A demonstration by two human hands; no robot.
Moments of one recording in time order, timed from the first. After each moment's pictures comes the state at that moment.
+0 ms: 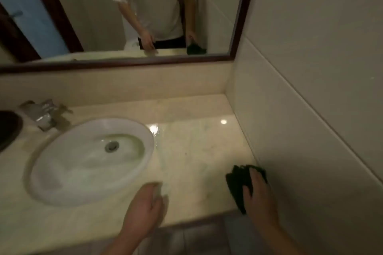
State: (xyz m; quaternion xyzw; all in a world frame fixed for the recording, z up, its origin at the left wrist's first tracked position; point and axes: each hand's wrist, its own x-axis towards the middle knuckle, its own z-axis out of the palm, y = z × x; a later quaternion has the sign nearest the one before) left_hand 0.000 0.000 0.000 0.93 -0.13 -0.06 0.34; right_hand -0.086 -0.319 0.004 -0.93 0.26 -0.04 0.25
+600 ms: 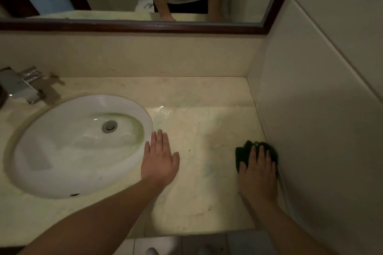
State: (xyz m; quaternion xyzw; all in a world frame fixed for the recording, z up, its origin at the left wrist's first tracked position) left_hand 0.121 -0.086 -0.051 0.99 -0.09 -0.08 0.10; right_hand 0.027 -0.344 -0.038 -0.97 0.24 0.06 0.06
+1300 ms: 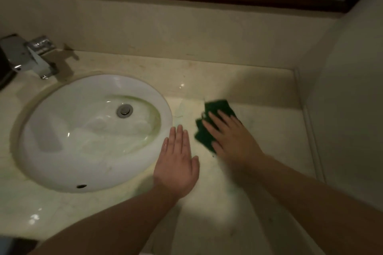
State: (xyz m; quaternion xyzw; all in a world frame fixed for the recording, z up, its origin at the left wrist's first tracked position) left_hand 0.126 -0.085 -0.057 0.99 -0.10 -0.08 0.10; right_hand 0.175 -0.279 -0.043 -0.97 -0.23 0.07 0.03
